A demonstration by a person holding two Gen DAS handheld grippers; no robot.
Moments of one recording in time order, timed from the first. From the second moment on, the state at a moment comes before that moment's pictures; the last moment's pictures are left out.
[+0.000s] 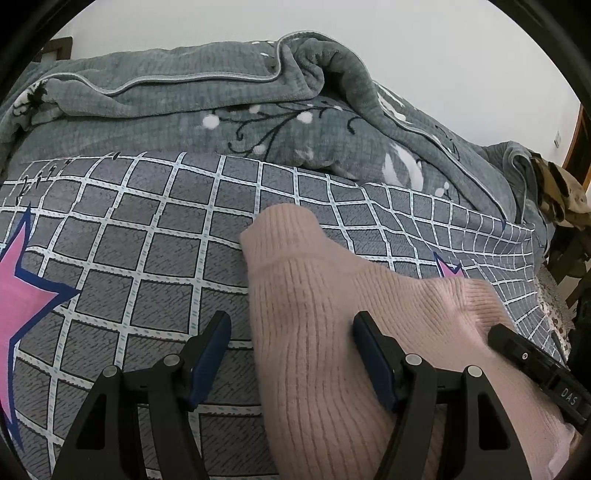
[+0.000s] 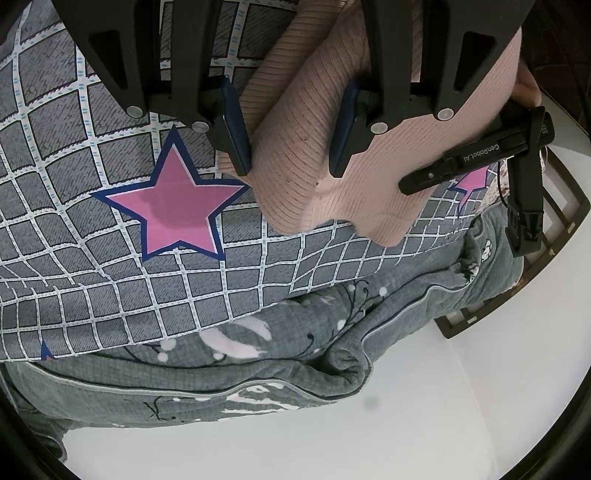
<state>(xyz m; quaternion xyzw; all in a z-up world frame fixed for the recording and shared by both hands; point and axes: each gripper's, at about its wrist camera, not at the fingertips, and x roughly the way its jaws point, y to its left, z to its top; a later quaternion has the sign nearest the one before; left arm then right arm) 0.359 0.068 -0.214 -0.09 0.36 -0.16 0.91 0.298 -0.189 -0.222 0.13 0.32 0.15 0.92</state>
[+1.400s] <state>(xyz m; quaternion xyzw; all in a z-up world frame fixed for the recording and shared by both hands) 0.346 0.069 -0.198 -0.09 0.31 -0.16 0.93 0.305 -0.198 -0.230 0.18 0.34 0.14 0.91</state>
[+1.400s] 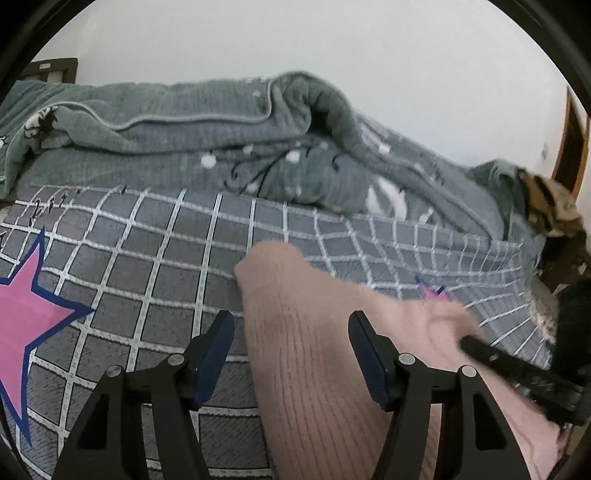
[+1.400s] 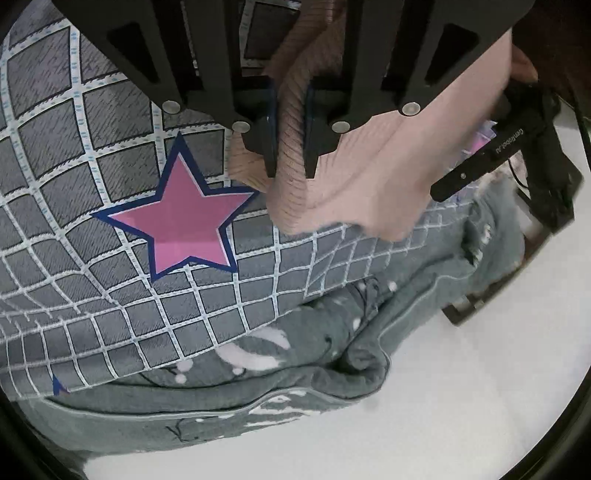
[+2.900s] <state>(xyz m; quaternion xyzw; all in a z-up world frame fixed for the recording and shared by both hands) 0.238 0.074 -0.198 -0.05 0.30 -0.19 0.93 0.203 -0.148 -0.216 0.02 0.29 0.08 0.95</state>
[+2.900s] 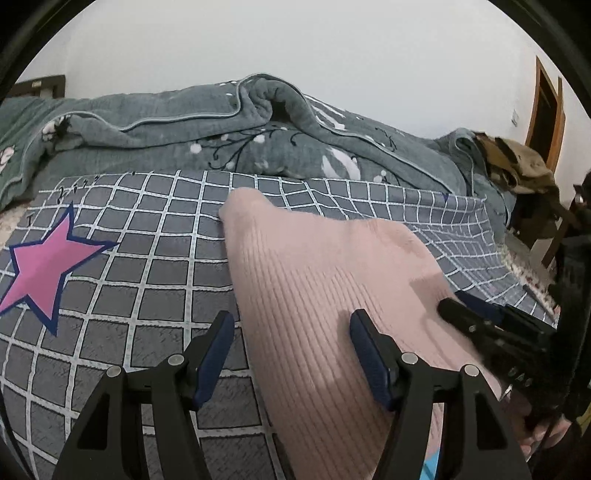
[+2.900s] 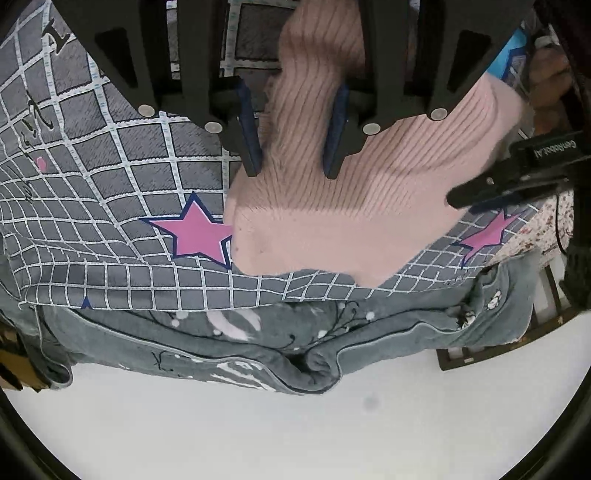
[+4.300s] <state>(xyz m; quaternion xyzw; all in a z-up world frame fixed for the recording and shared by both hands) 0.170 0.081 -0.200 -0.03 0.31 -0.18 0.93 0.138 -0.139 -0.219 0.05 0.31 0.11 0.94</state>
